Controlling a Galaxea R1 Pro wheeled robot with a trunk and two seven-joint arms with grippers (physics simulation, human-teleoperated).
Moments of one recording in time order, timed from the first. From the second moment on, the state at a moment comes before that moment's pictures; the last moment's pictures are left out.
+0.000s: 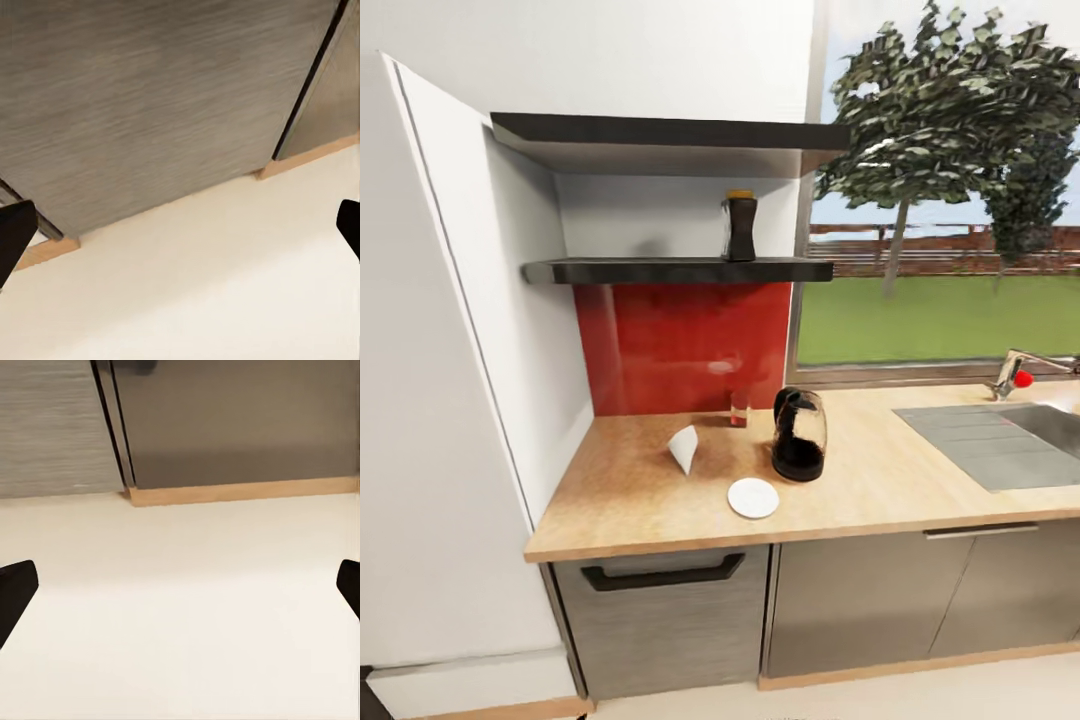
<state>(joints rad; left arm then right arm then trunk) -0.11 0.01 -0.05 -0.50 -0.16 -0.38 -0.13 -0.04 -0.02 0.00 -0.42 0.01 -0.39 0.00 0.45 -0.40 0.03</state>
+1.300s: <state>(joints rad) -0.76 0.06 -0.08 -1.15 -0.12 0.74 -0.90 -0.04 -0.02 0.00 -0.42 0.01 -0.39 0.00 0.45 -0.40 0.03</state>
